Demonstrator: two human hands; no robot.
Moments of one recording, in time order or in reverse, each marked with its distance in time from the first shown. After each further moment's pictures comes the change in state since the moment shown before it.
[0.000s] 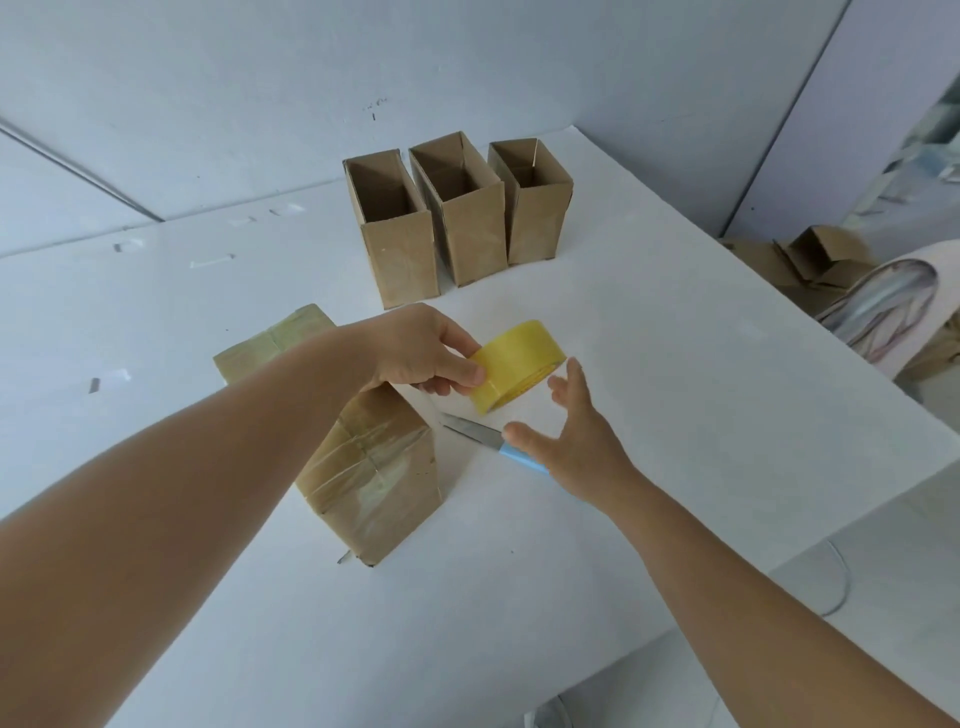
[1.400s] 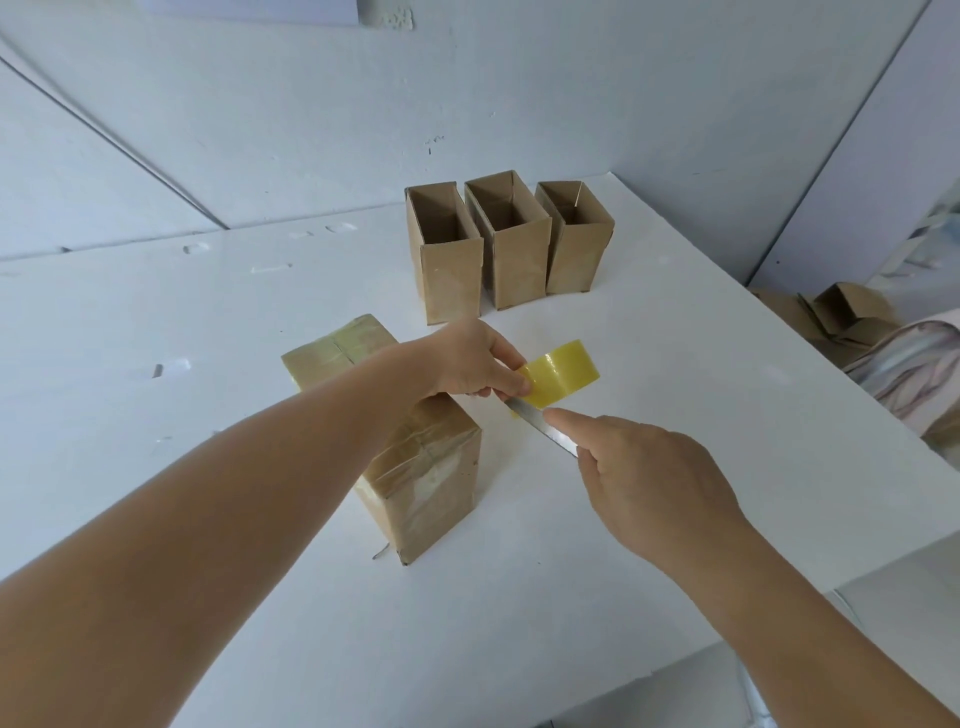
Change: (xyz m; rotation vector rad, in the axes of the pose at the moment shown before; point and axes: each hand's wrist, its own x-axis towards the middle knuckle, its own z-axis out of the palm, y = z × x) left_hand -0.007 -0.003 0.005 -0.019 0.110 0.052; right_hand -0.076 -0.078 -0.025 -0.864 0.105 -0.416
